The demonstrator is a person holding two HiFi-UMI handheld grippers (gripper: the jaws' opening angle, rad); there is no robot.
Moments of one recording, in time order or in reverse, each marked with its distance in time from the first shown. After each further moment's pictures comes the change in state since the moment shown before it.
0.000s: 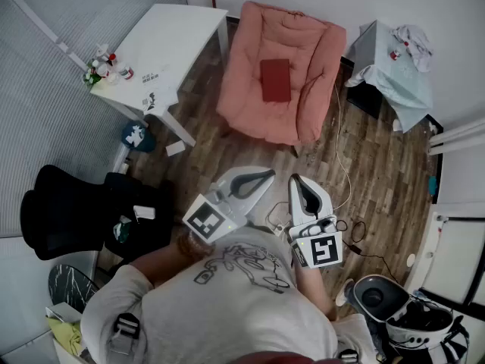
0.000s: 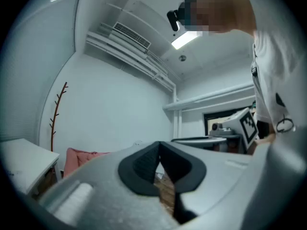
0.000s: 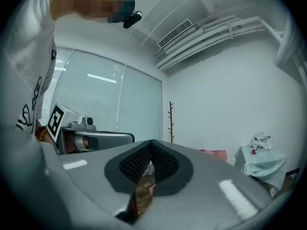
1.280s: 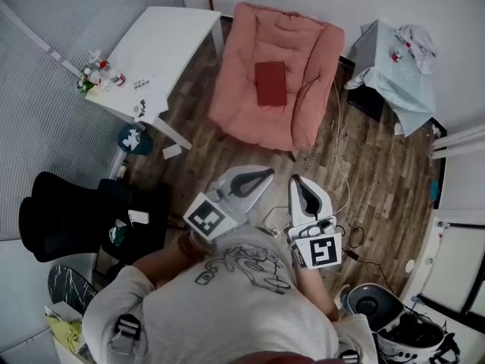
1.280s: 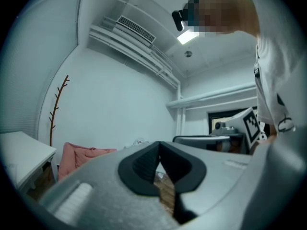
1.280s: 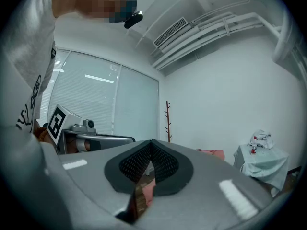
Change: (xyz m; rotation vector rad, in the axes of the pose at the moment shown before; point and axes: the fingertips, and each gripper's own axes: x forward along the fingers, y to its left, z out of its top) left arm 0.083 0.023 -0.021 -0.038 0.015 0.027; right arm 0.011 -0.083 -0.012 0.018 -0.001 0.001
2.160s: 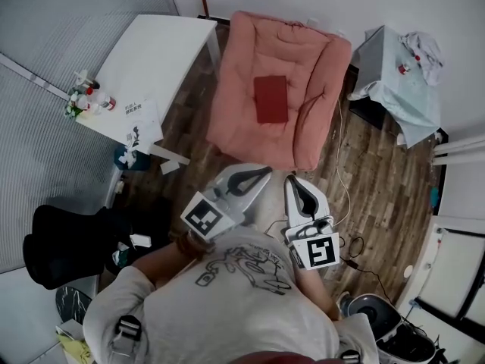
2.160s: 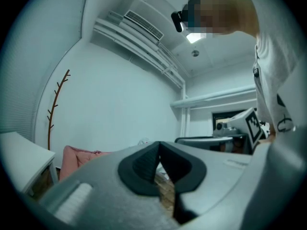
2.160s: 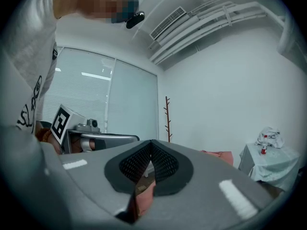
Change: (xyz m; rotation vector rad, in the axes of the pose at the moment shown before) left arm 0.064 0.163 0.006 -0.013 0.008 -0.012; right arm 0.157 -0.064 -0.010 0.015 0.029 0.013
